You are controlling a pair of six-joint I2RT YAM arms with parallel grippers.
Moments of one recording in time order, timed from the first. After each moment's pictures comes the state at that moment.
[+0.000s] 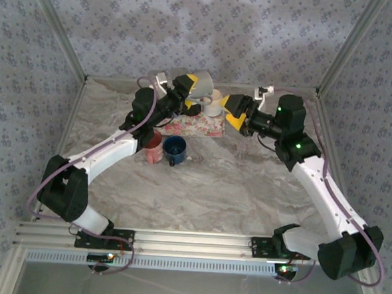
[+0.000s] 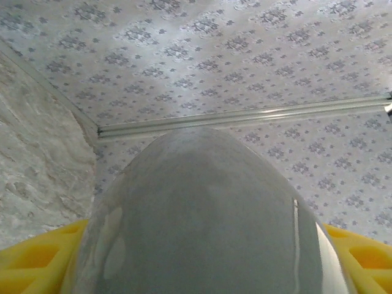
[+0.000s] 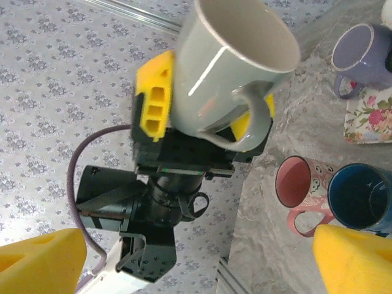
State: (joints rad) left arm -0.54 1.52 1.11 0.50 0.25 -1.51; right arm 0.35 1.18 1.13 -0.11 -0.70 1.11
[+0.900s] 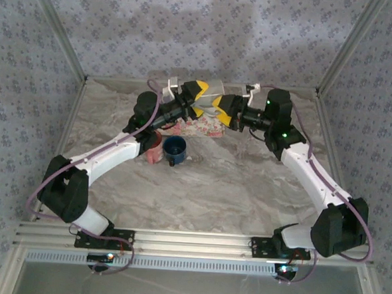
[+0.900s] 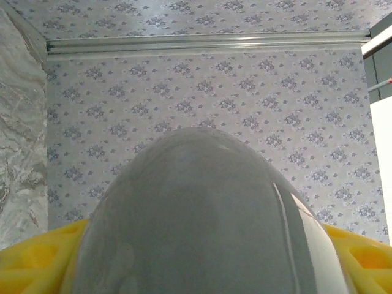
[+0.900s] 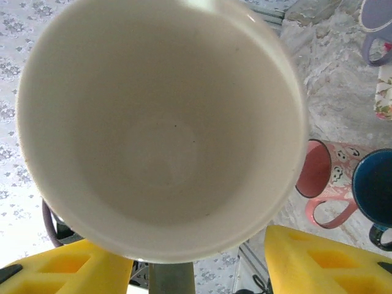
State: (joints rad) left arm -0.59 1.52 1.09 0.61 0.46 -1.64; right arm 0.35 1.34 1.13 0.07 -0.83 1.21
